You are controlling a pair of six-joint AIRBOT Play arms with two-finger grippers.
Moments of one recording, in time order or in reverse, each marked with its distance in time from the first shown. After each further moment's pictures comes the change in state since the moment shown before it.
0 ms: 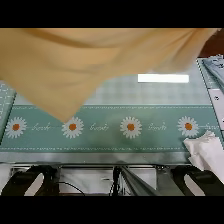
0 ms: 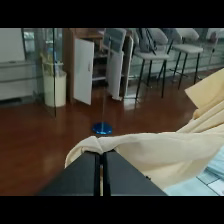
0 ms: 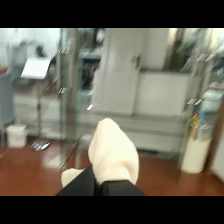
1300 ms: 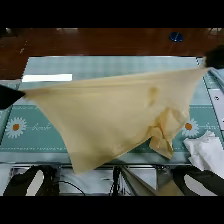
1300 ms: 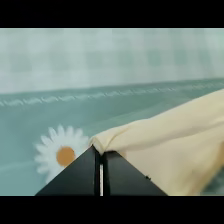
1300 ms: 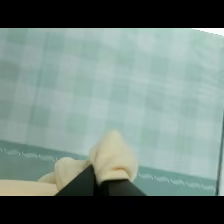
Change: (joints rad) left arm 0.243 -0.005 -0.696 0.085 -0.290 0.023; right arm 0.000 -0.399 -0.243 -0.192 0.468 -0.024
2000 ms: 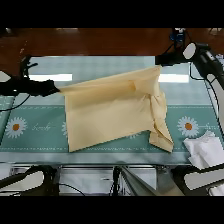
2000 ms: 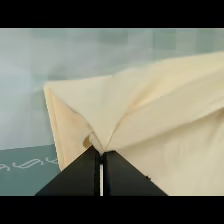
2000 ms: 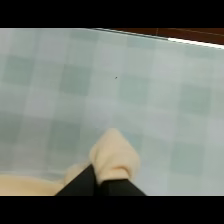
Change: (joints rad) left arm -0.051 -0.639 -0.120 -0.115 0.416 0.184; right arm 0.000 -0.537 -0.029 0.173 -0.628 -0.013
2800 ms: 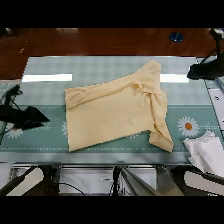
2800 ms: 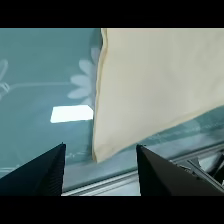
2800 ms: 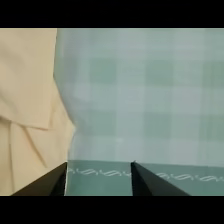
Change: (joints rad) left arm 0.331 0.224 -0.244 0.069 -0.533 0.014; right arm -0.255 0.345 -0.165 0.031 0.490 -0.072
